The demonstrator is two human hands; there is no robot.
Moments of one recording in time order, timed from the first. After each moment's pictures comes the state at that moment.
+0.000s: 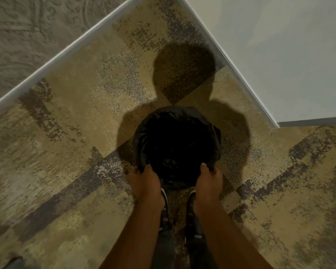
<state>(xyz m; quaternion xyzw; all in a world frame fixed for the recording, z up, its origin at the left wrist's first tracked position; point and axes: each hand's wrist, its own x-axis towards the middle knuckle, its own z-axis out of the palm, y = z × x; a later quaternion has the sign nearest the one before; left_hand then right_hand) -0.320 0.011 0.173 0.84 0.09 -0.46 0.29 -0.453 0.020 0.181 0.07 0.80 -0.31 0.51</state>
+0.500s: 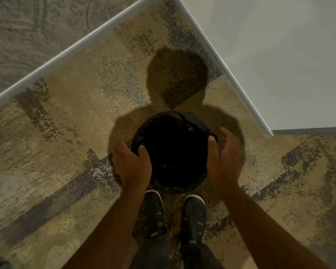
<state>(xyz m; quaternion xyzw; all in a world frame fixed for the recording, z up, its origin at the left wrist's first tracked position) -0.287 -0.034 0.185 0.87 -0.31 -0.34 0.20 -0.497 -0.045 0.196 -0.45 0.80 -0.25 0.30</state>
